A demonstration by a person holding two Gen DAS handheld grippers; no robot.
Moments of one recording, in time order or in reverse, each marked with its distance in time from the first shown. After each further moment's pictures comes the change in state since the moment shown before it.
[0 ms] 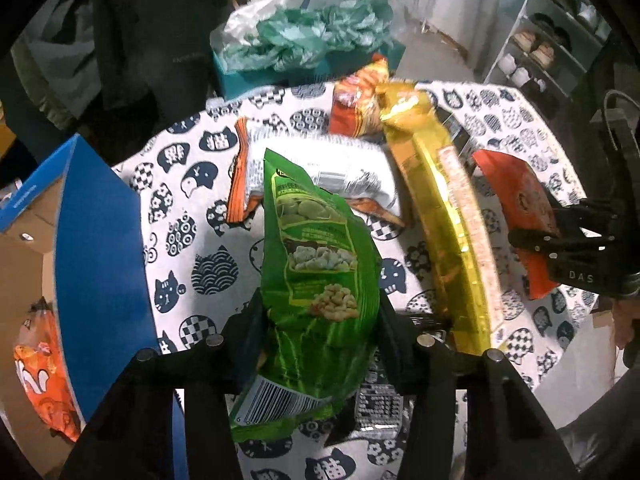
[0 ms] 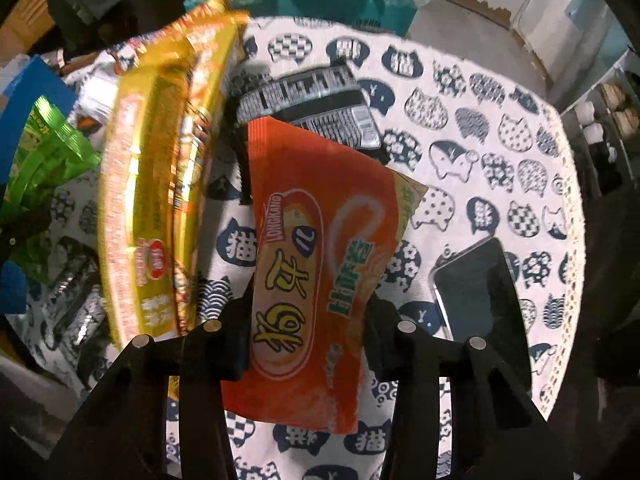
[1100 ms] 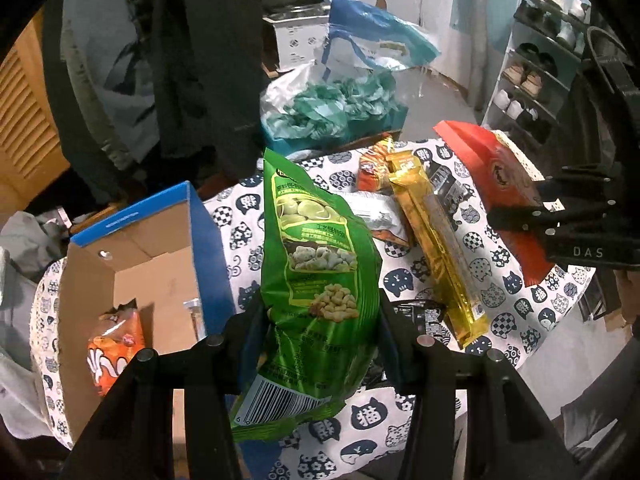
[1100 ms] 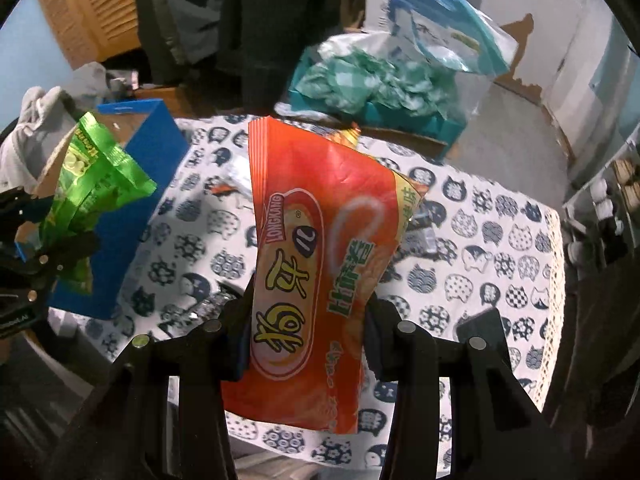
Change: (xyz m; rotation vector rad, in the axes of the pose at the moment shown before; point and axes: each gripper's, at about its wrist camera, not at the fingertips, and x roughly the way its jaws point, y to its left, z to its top) left arm -0.108 0.024 -0.028 0.028 -0.188 0.085; right arm -0.104 0.080 0.014 -0.145 -0.212 0.107
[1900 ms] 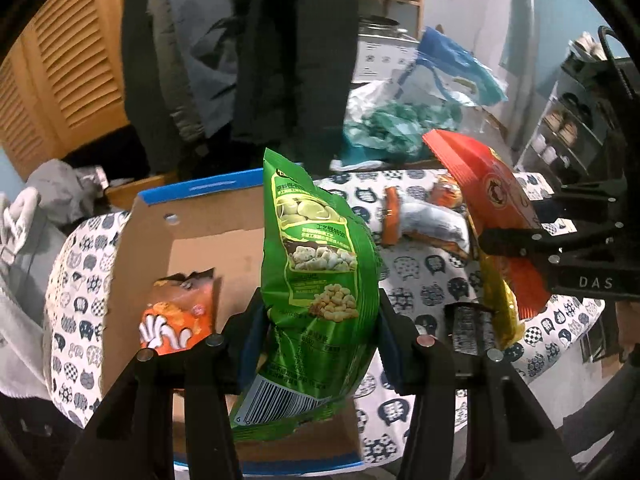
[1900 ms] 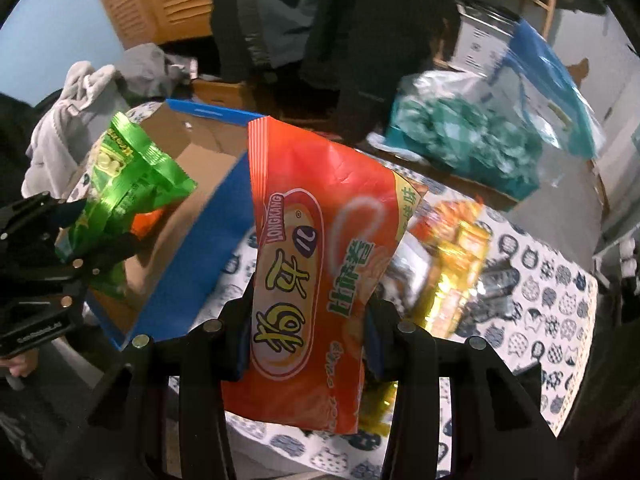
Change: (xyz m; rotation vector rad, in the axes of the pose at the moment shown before) left arm -0.026 0.095 -0.030 -0.183 -0.041 0.057; right arm 0.005 0.116 0.054 -0.143 -0.004 0.099
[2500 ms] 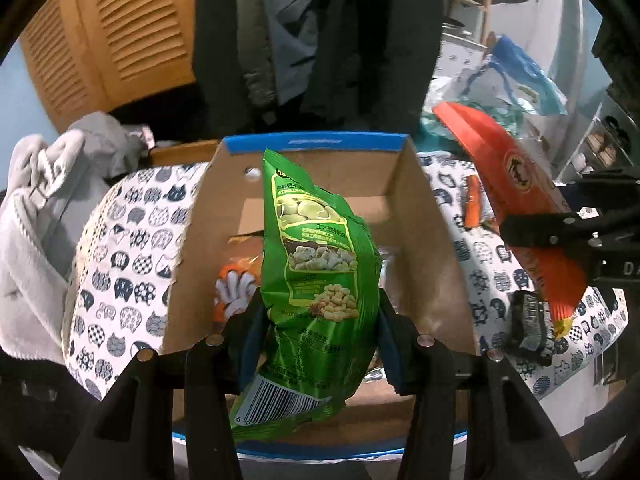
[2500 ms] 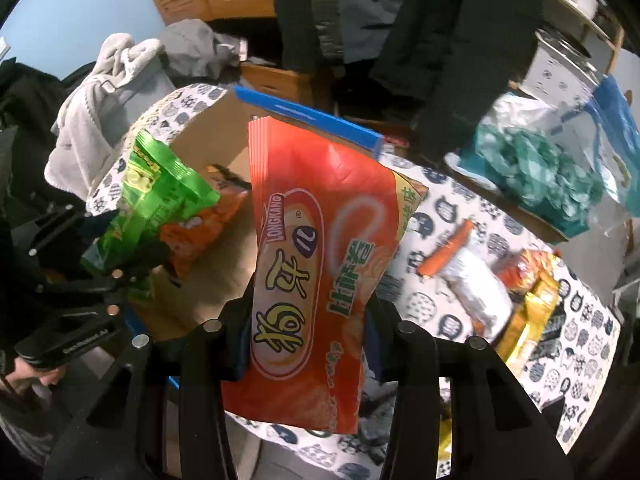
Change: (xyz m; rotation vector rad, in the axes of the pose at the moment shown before) left arm 0.008 0.084 -0.033 -0.119 0.041 0.103; right arm 0.032 0.085 0.046 -0.092 0.060 0.093
